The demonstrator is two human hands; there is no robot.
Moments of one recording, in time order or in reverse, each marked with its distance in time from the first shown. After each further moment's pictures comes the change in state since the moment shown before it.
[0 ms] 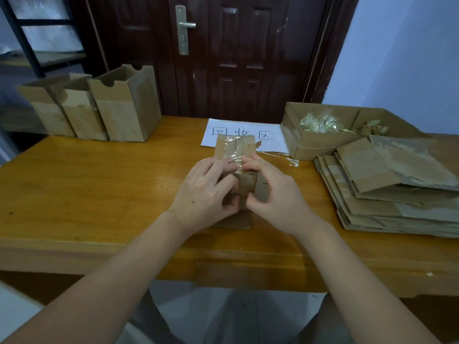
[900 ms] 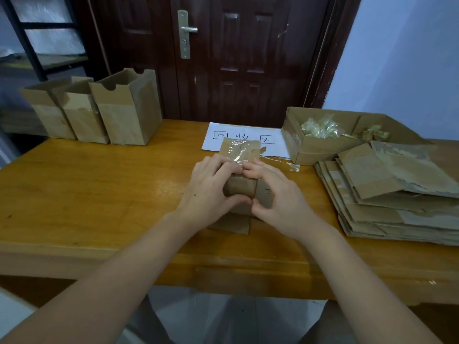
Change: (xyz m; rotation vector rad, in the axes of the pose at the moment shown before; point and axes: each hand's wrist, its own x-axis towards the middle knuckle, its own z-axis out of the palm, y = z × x) left_hand 0.011 -0.005 0.013 -0.189 -0.068 -0.253; right_hand 0.001 0.003 -0.007 -0.045 -0.007 -0.079
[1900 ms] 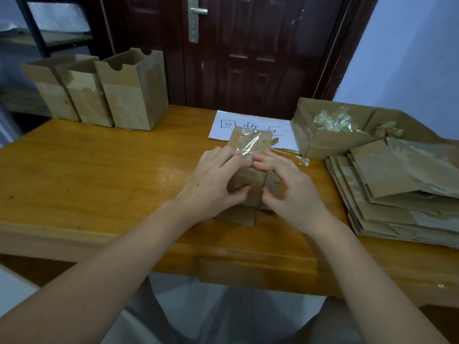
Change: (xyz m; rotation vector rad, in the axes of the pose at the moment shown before) left_hand -0.005 -0.006 -0.010 -0.002 -0.084 0.086; right_hand 0.003 0.001 0.000 0.021 0.026 -0.013
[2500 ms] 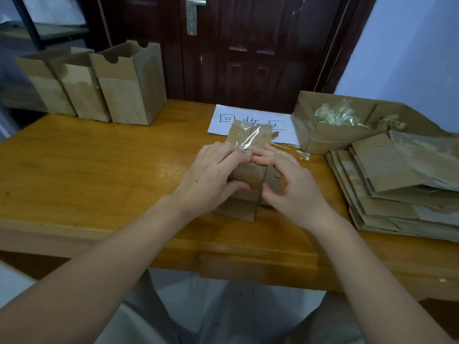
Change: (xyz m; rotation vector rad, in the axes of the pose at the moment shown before) left_hand -0.001 -0.006 0.002 0.034 0.000 0.047; right_hand 0.000 0.002 0.001 0.009 0.008 -0.005
